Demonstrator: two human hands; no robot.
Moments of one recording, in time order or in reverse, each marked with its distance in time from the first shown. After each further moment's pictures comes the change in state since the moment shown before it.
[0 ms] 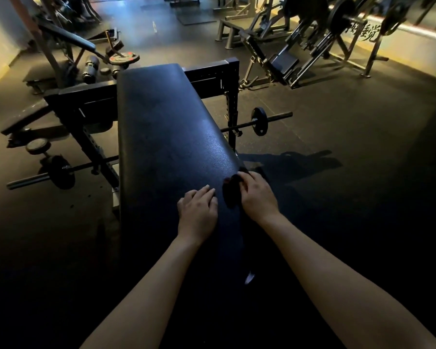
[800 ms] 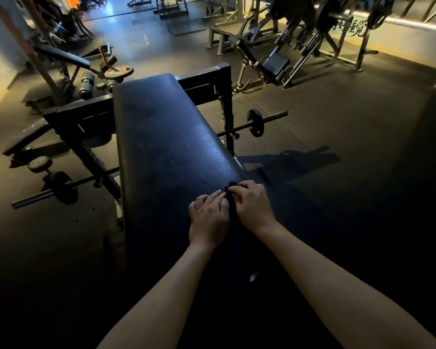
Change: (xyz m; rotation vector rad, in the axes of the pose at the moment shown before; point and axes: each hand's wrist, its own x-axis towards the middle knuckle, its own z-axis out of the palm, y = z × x) left_hand -0.013 0.019 0.009 -0.057 -0.035 0.081; right_hand -0.032 -0.018 -0.001 -0.031 0.036 -0.051
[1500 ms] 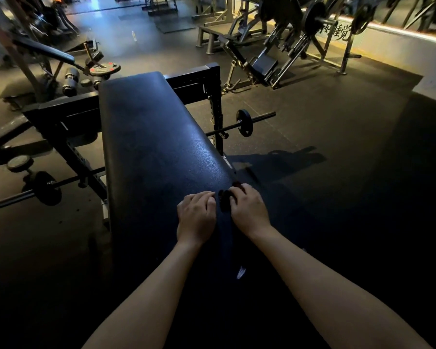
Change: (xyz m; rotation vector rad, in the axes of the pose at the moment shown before) left_hand 0.003 -0.001 -0.002 -0.105 0.054 -0.009; right_hand -0.014 0.012 -0.006 -0.025 -0.025 0.099
